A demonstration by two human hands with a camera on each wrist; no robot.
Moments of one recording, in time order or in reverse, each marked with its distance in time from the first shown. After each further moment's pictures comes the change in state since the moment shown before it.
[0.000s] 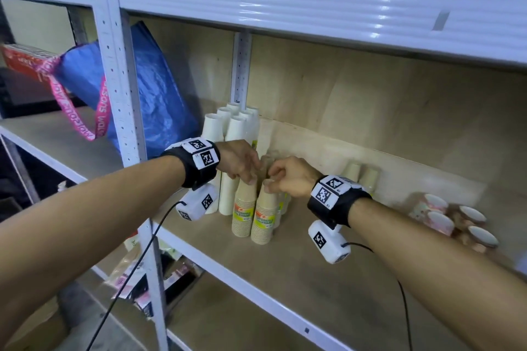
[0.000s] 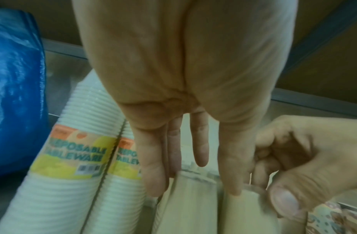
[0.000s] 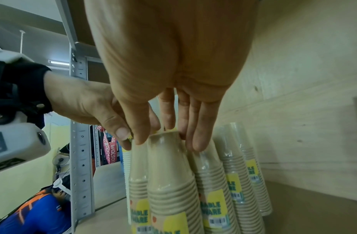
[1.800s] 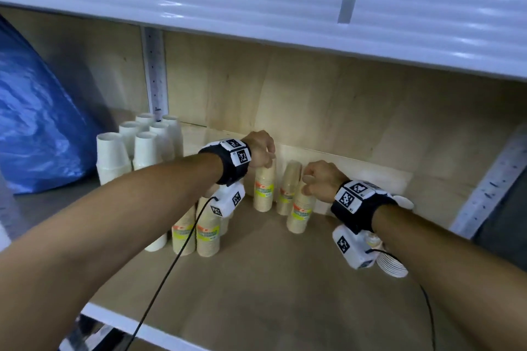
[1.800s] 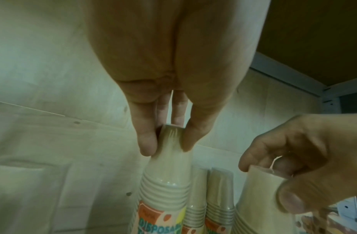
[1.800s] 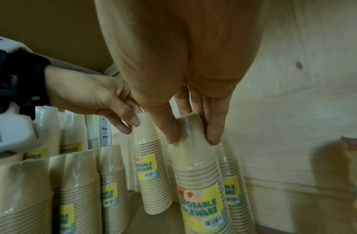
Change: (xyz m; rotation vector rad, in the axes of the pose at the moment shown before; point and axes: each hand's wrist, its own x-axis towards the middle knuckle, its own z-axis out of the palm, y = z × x) left_hand 0.156 0.146 0.038 0.137 0.181 0.173; right_hand -0.036 0.142 -0.103 -0.198 0.188 0.407
